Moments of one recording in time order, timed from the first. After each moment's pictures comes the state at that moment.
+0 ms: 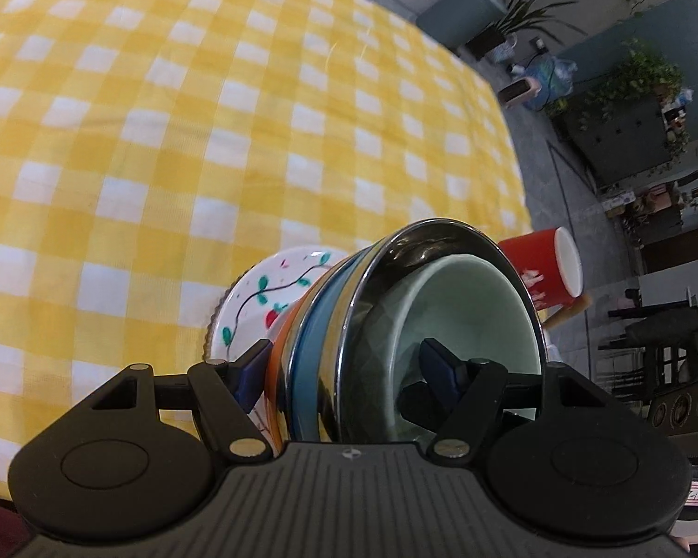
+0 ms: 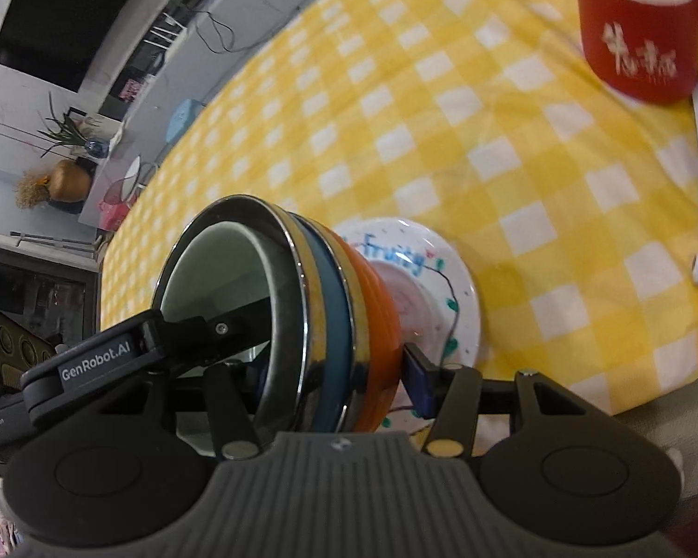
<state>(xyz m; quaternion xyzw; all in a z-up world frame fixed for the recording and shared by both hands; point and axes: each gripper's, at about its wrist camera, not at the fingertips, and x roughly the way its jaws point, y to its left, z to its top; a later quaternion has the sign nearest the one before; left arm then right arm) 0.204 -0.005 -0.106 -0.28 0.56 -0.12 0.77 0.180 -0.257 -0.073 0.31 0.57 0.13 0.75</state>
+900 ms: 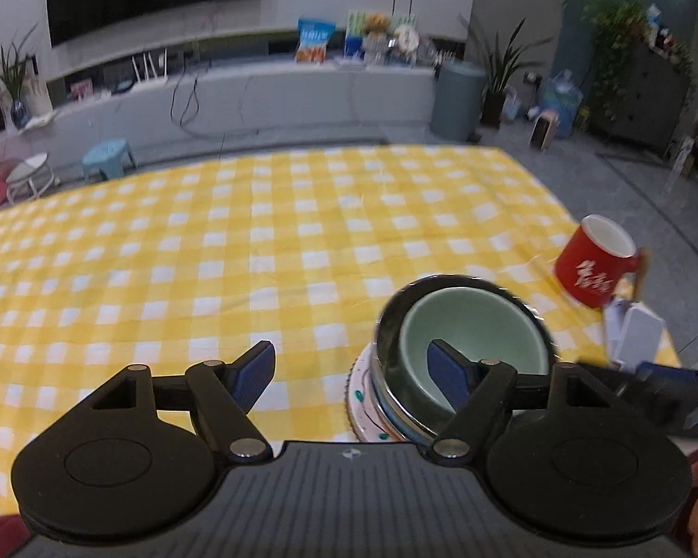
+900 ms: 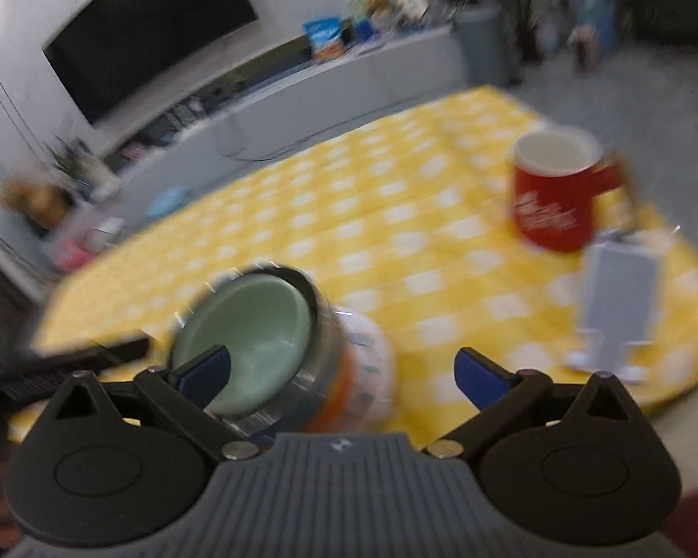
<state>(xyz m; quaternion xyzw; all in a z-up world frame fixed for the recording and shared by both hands) 0.084 -0.024 -0.014 -0.01 0.38 -0.03 0.92 0.075 -0.254 -0.020 0.14 0.39 0.06 0.91</state>
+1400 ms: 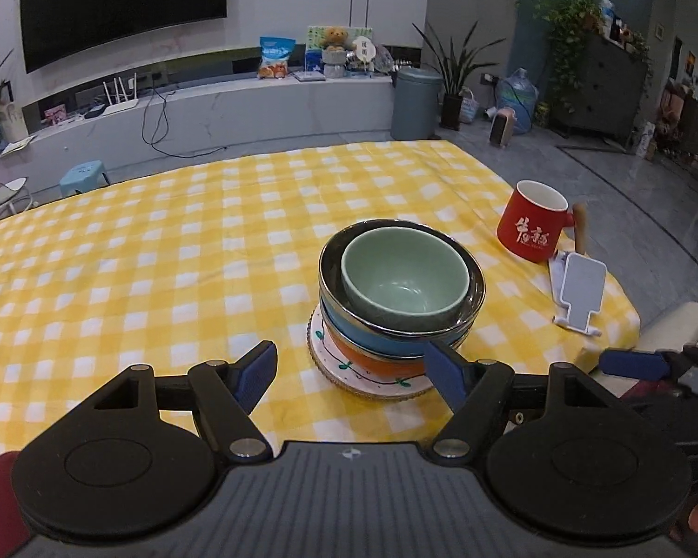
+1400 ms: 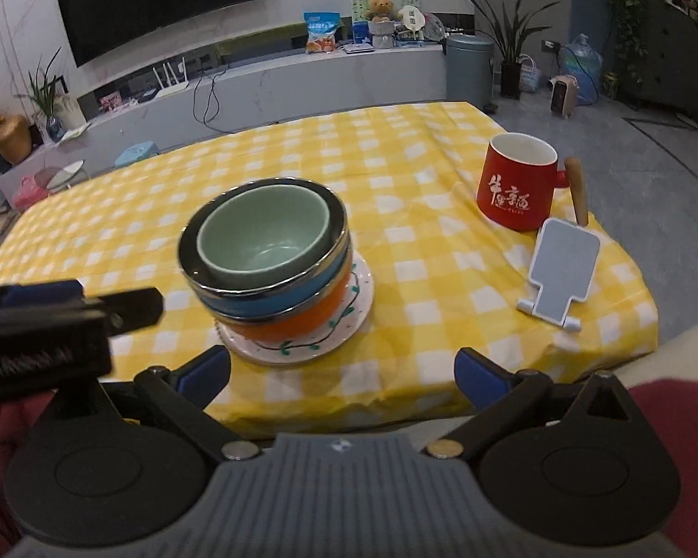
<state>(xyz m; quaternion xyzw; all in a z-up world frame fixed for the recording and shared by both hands) 0.024 -0.047 -0.020 0.01 0.37 -0.07 0.93 0.003 -0.204 -0.019 0.06 0.40 0.03 0.91</state>
